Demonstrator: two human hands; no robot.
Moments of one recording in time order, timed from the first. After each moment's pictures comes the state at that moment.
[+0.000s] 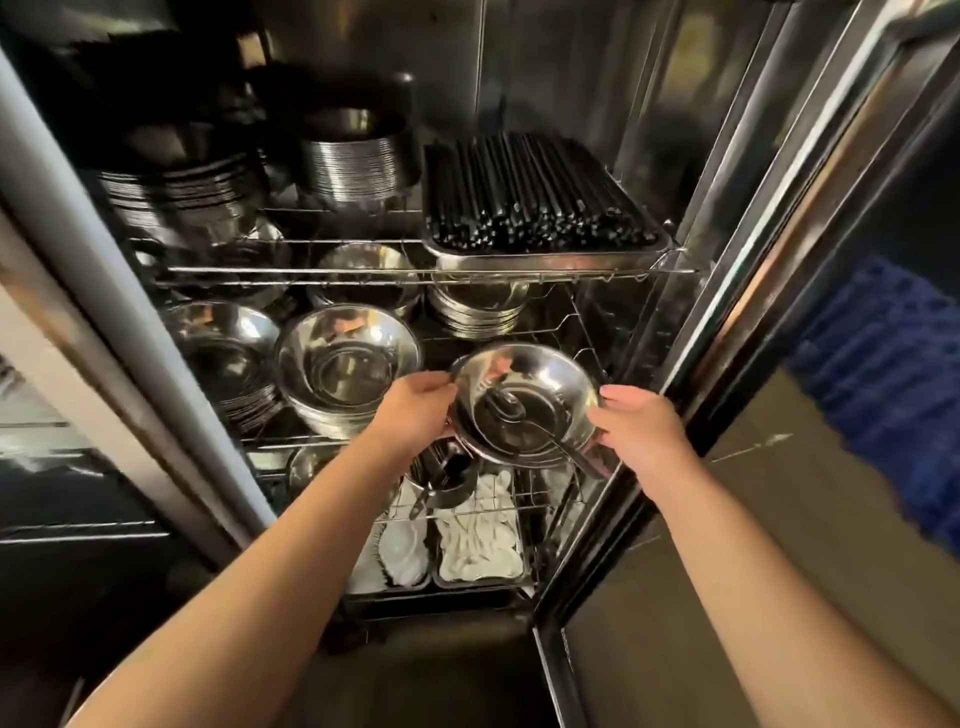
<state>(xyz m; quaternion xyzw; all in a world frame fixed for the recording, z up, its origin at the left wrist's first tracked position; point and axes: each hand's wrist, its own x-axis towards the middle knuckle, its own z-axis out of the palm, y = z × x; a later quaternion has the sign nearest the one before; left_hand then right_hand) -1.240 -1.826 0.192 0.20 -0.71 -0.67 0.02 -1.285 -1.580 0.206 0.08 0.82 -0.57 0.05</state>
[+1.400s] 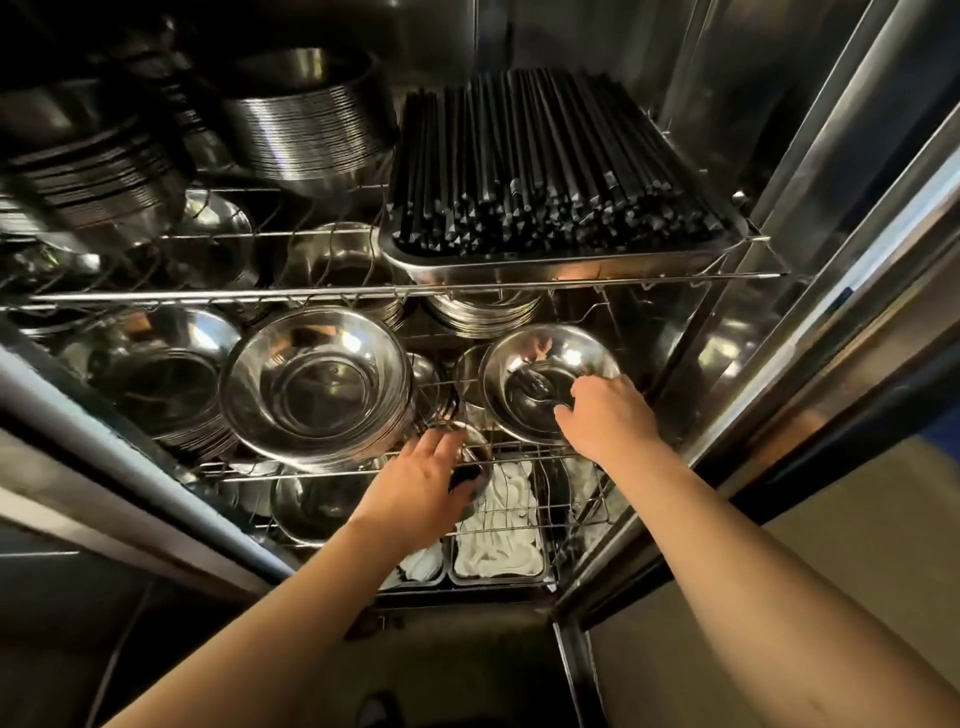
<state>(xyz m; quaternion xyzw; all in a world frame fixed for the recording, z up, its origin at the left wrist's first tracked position) -1.272 -1.829 0.102 0.03 -0.99 -0.16 -0.03 -1.402 -1.627 0.150 -0.11 0.99 -0.10 0.02</state>
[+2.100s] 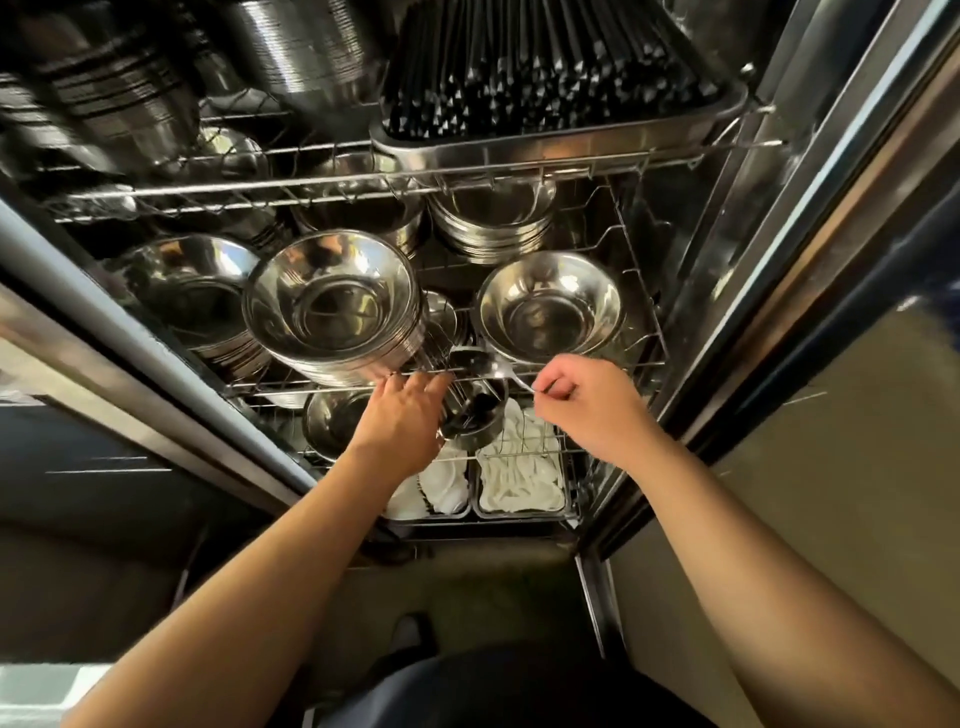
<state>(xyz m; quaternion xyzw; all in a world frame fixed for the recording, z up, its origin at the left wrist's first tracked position) -1.242 -1.825 0.101 0.08 -0.99 0.03 -0.08 -1.316 -1.598 0.127 -0.22 0.87 -0.42 0.12</state>
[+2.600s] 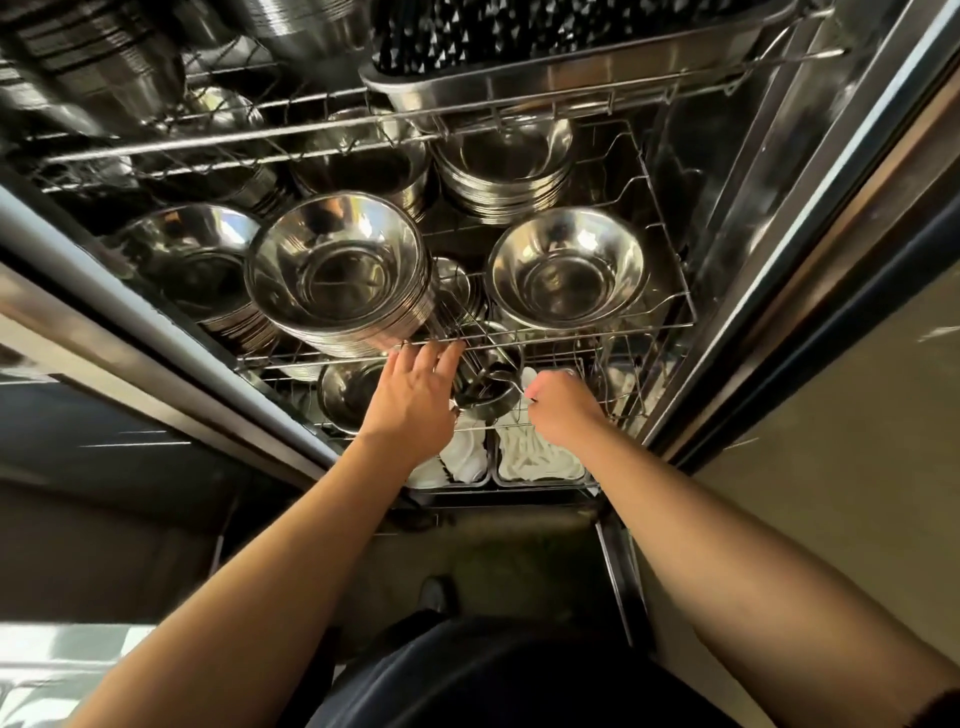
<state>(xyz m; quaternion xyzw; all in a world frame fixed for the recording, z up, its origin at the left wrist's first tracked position) -1.232 -1.825 0.085 0.07 -1.00 0.03 -0.04 -1.320 -1.652 0.039 -0.13 0.92 -0.29 0.22</state>
